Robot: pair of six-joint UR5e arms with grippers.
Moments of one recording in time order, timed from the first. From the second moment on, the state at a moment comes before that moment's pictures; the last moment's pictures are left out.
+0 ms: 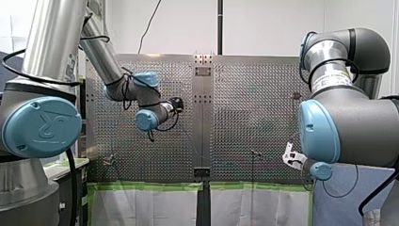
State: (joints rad) left arm -0.50 -1.76 -2.30 -1.98 -1.71 -1.69; right arm 1.54 -0.60 1.70 -1.06 1.22 1.84
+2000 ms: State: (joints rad) left arm -0.52 -1.88 -2.61 -1.90 -1.68 -1.68; right arm 1.69 -0.93 1.71 -0.77 1.40 1.82
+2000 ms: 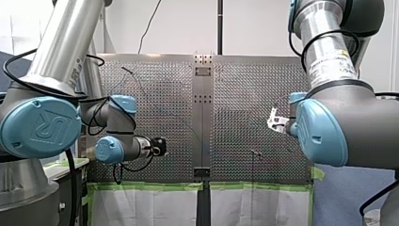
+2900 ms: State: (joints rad) left arm -0.56 -1.88 -2.61 -1.92 -1.70 -1.69; right arm 1.74 -1.16 1.71 -0.54 1.51 1.74
